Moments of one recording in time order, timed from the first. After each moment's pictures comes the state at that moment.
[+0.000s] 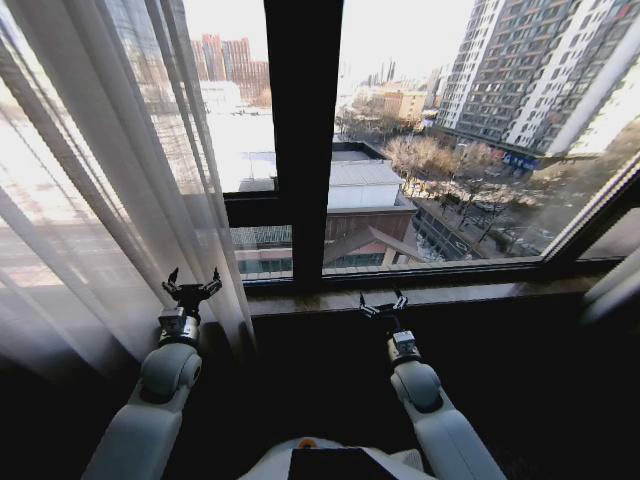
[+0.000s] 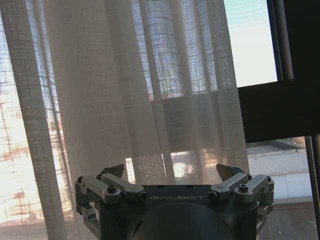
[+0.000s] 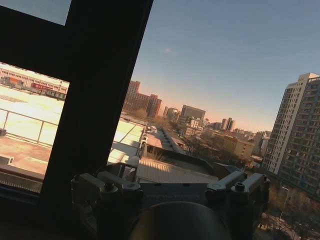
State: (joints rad) left arm 1.30 -1.15 -0.54 -2.07 -0.25 0.26 -0.33; right arm -1.36 1.26 0.39 1.89 -0.03 -0.02 0.17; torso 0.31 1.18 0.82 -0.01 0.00
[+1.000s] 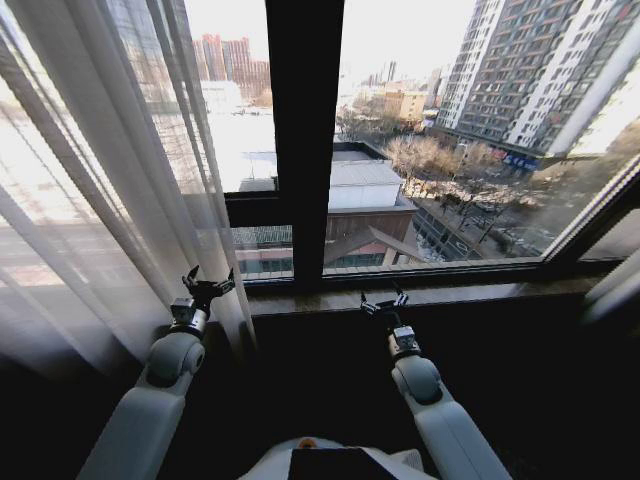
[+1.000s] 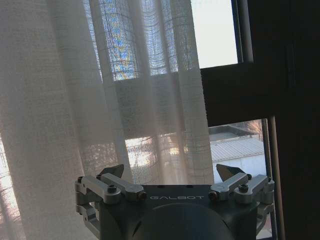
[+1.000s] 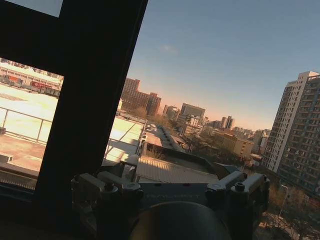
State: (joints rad) left arm 1.19 -1.11 -0.48 -1.95 -0.31 0.28 -0.19; right arm -1.33 1.25 0.39 1.84 -0.01 -0.01 0.17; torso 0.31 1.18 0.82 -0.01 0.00
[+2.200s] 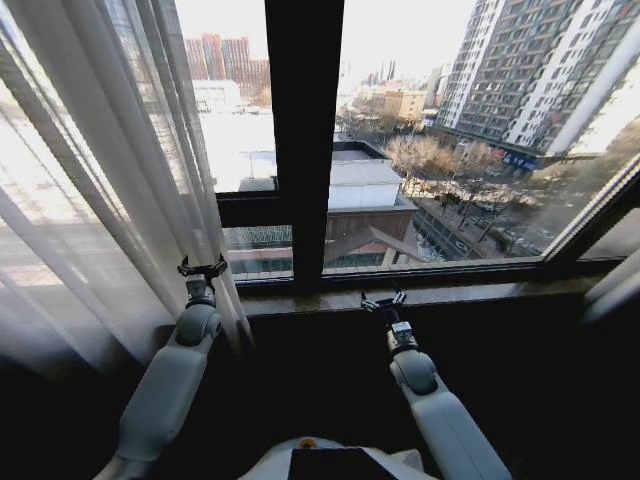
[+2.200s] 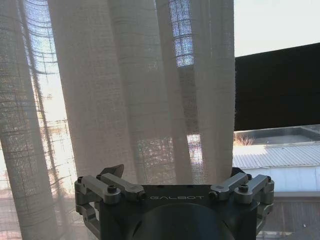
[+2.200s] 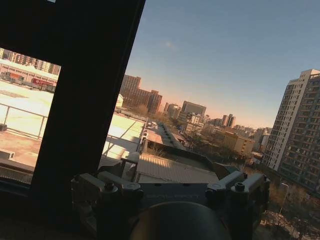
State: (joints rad) left arm 1.02 -1.14 -0.43 -1.75 -0.31 0.26 -0.45; right arm -1.26 1.25 0.37 1.75 0.00 0.01 0.17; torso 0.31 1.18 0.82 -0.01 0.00
